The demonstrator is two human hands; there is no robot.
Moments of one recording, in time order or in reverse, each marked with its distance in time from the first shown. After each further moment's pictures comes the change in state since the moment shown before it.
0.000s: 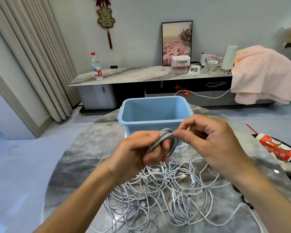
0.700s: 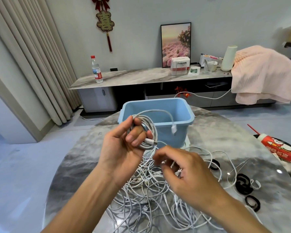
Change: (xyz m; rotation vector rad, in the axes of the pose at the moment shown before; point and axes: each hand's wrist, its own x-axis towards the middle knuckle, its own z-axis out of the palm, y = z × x) left_hand 0.003 0.015 0.000 -0.635 0.470 0.105; right_hand -0.035 0.006 0.050 -0.186 -0.204 -0.008
